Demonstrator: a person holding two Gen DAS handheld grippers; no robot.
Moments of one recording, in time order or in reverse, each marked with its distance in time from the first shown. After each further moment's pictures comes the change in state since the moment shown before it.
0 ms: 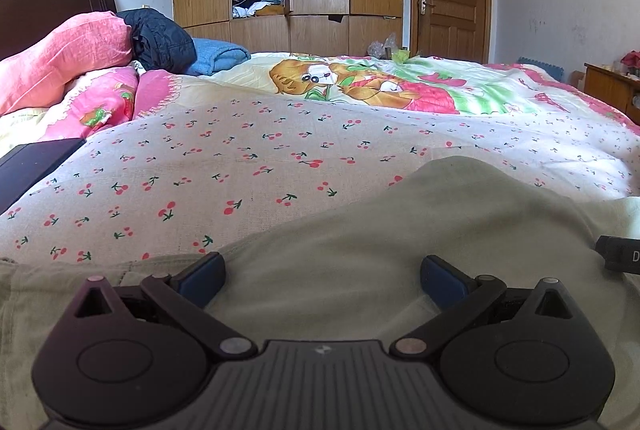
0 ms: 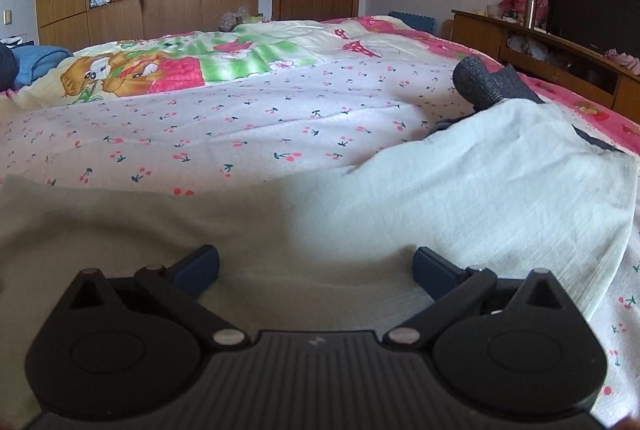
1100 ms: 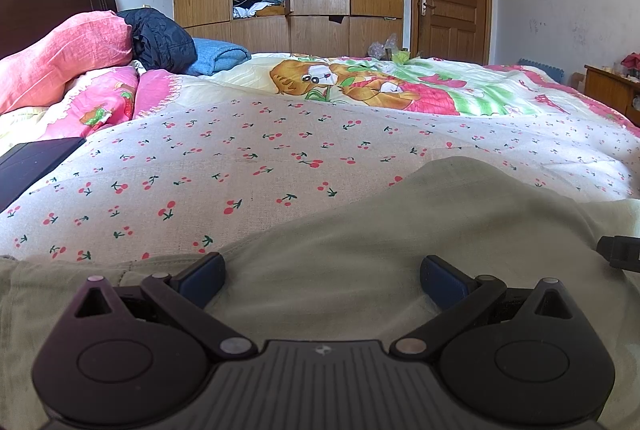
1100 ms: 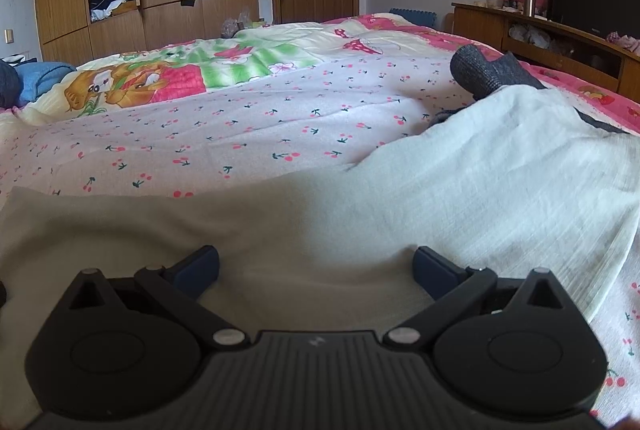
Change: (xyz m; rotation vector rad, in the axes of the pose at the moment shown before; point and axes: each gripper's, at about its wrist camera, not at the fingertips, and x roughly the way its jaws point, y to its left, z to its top) left arm 0.000 0.001 0.000 -0.006 -0.003 -0.003; right arm 0.001 -0.007 -0.003 0.057 -0.003 0.041
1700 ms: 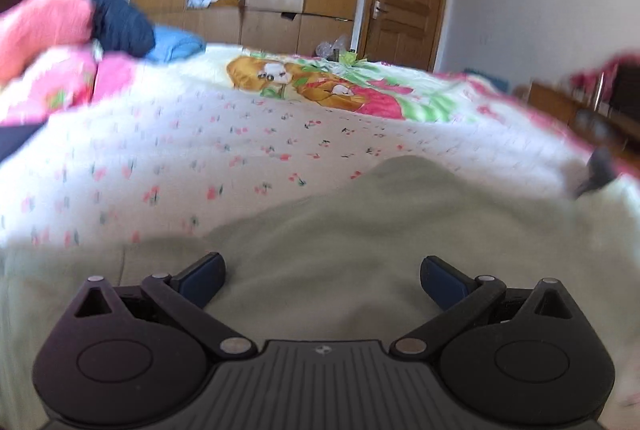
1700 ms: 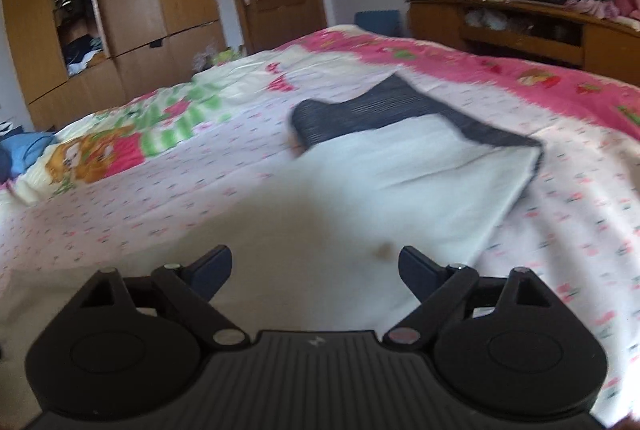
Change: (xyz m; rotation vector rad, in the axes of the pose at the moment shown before) left arm -0.033 0.032 -0.004 -0.083 0.037 -0.235; right arm -0.062 -0.168 0.039 0.163 -0.030 0.000
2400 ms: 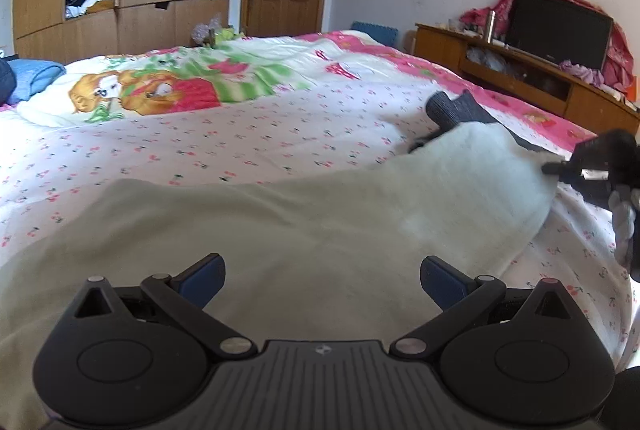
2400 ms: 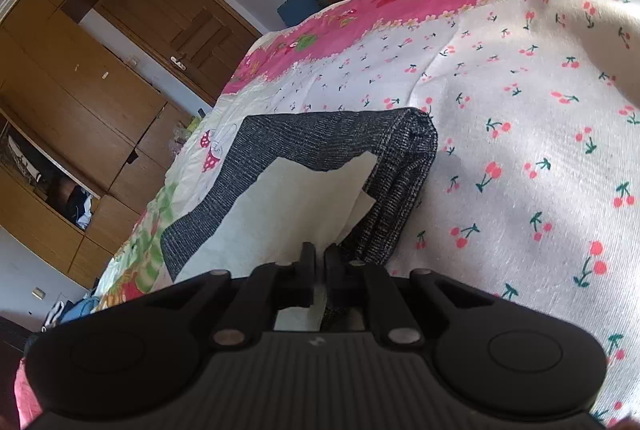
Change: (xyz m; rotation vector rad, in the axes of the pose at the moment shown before) left arm -0.006 -0.179 0.010 0.249 0.119 -0.230; right arm 0.047 -0.163 0.023 0.593 0.035 0.201
